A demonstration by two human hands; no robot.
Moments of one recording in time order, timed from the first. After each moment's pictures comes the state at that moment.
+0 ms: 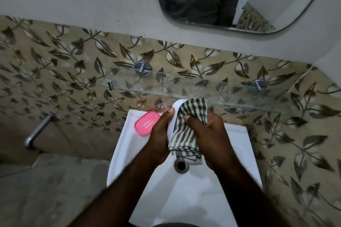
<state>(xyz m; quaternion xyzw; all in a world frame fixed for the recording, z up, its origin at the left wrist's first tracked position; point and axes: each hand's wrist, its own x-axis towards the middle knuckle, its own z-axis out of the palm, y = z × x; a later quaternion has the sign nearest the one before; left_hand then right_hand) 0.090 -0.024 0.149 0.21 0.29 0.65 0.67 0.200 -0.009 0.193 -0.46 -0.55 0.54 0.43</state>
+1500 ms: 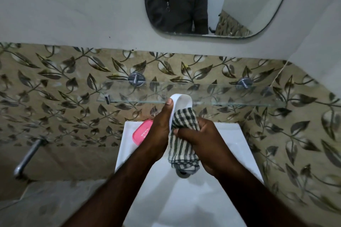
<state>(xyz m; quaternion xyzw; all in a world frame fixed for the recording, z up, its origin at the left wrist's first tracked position) 0.068 -0.025 0.185 0.33 0.39 0.57 0.64 0.186 -0.037 0.210 -0.44 -0.53 0.60 0.41</state>
